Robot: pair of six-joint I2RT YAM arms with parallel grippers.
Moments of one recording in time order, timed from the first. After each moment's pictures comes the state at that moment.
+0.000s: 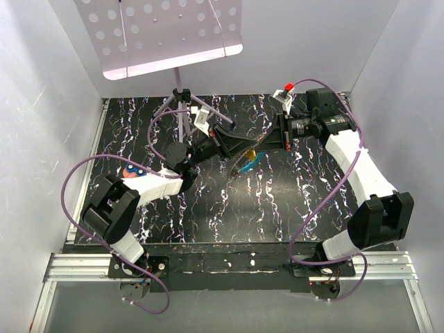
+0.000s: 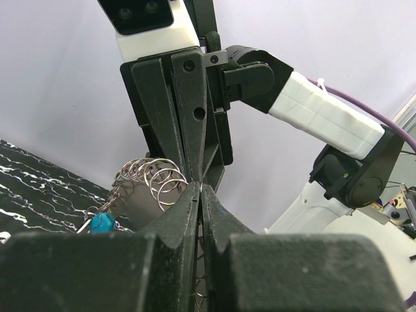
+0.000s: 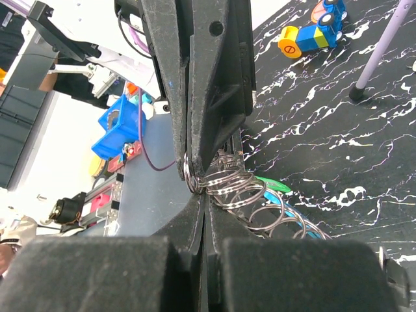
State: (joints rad) left arm -0.67 1.61 0.88 1.33 0.58 -0.96; right arm 0.26 1.49 1.42 -0.66 -1.41 0.02
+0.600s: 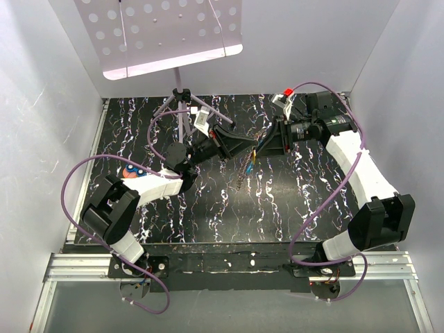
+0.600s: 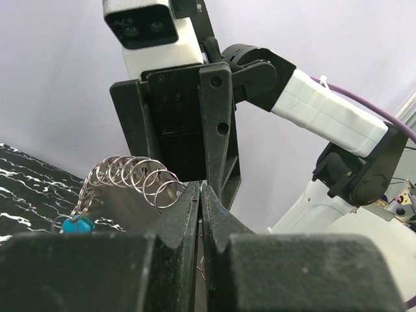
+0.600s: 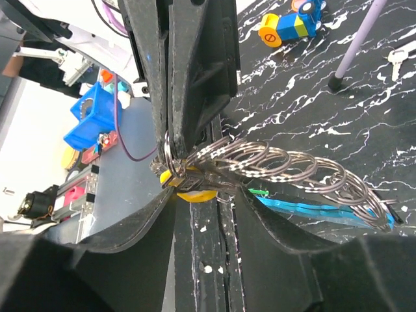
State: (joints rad) left arm -0.67 1.61 0.88 1.34 0.58 -0.94; right arm 0.25 1.48 1.42 -0.76 -1.35 -0.11
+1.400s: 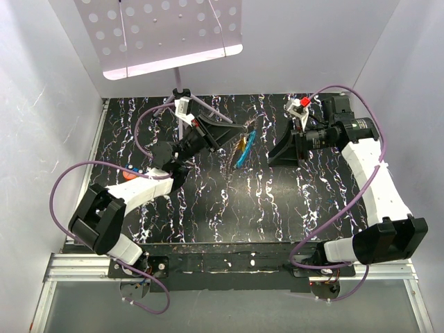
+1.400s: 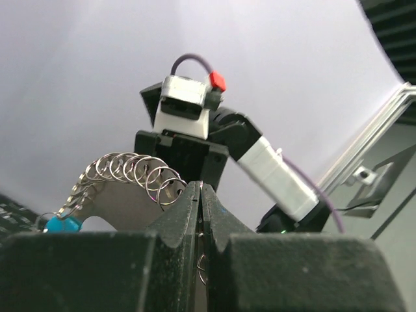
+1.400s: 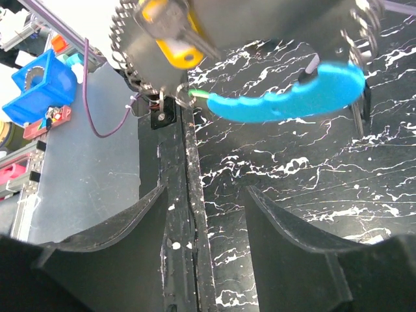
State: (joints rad) left arm -0.62 1.50 0.87 1.34 0.52 -1.19; right arm 0.18 1.36 1.47 -1.12 -1.29 -0.54
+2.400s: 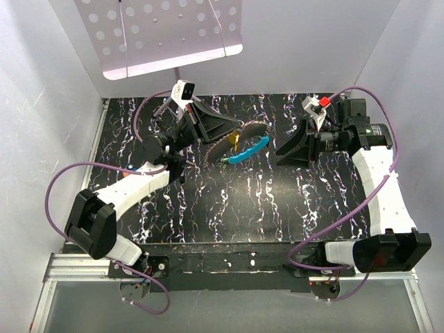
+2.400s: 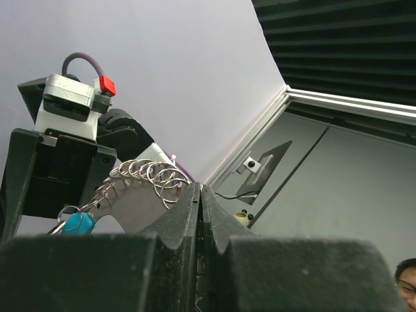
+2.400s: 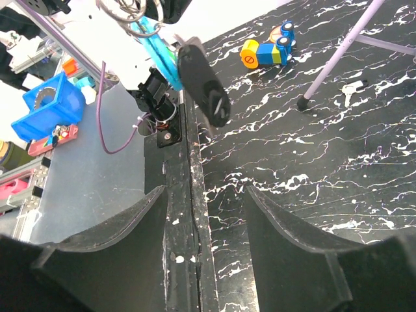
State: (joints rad) left arm -0.61 1.46 1.05 1.36 0.62 -1.62; right arm 0.08 1.28 1.44 -1.14 -1.41 -0.56
